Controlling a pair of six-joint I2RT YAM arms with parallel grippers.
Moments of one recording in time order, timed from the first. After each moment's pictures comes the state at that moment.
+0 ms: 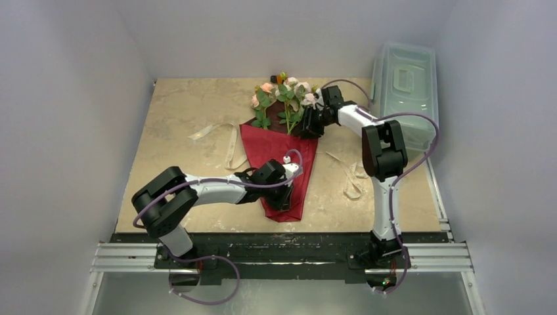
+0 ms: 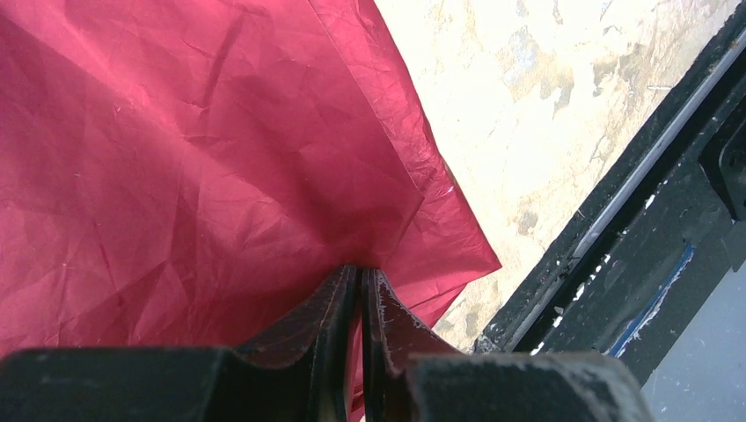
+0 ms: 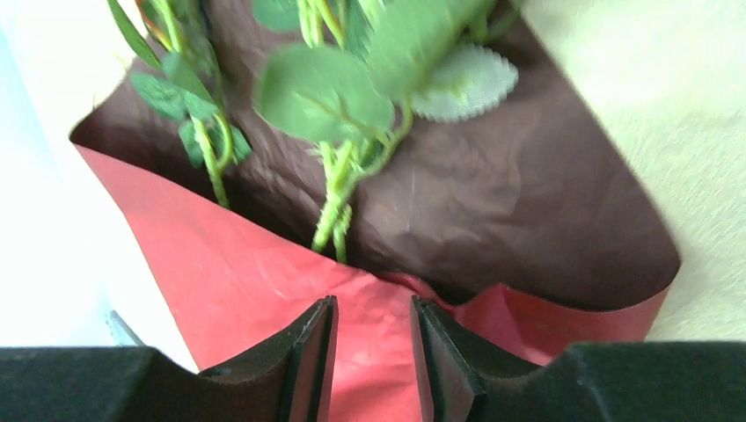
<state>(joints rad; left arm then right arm) -0.93 1.65 0.78 -0.03 0.25 -0.35 0.27 2.22 1.65 -0.45 -0.53 0.52</state>
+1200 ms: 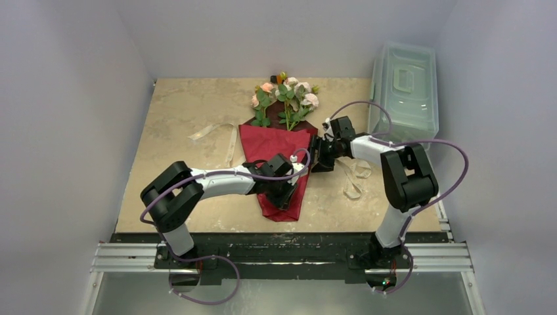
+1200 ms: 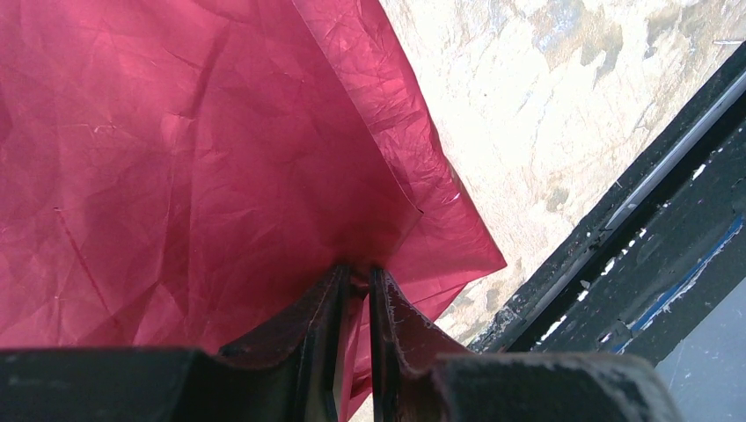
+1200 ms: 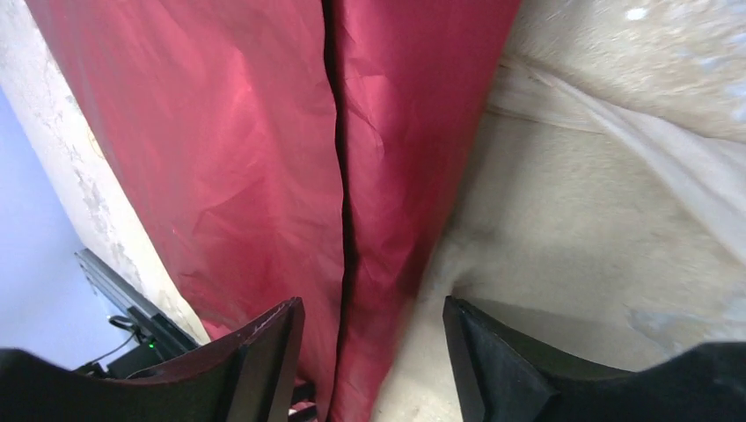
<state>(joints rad) -0.92 1.72 0.96 -0.31 0.23 -0.25 0.30 1.77 1.02 -0.31 -0.50 0.55</state>
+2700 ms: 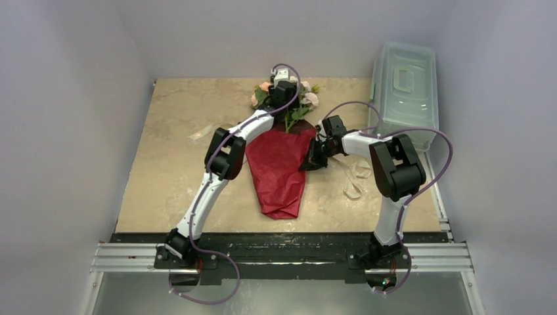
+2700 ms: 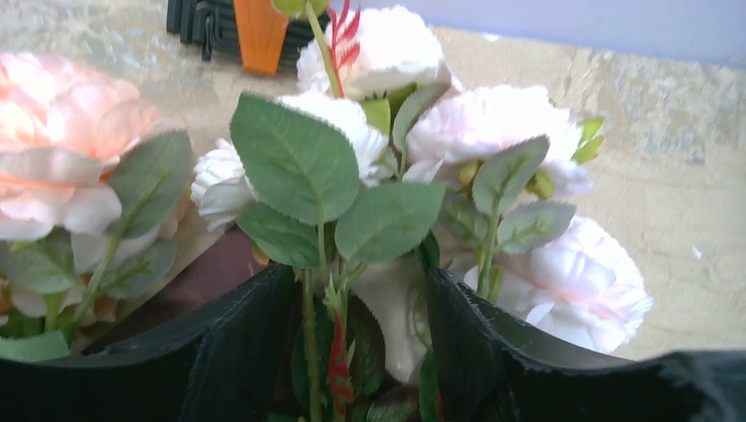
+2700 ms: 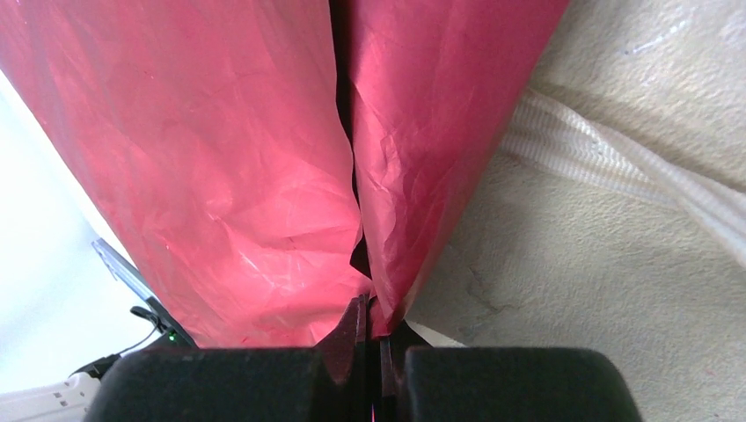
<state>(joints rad) -0.53 2.68 2.30 -0.05 -0.34 -0.43 0.34 1.93 1.11 -0.31 -0.53 0.61</state>
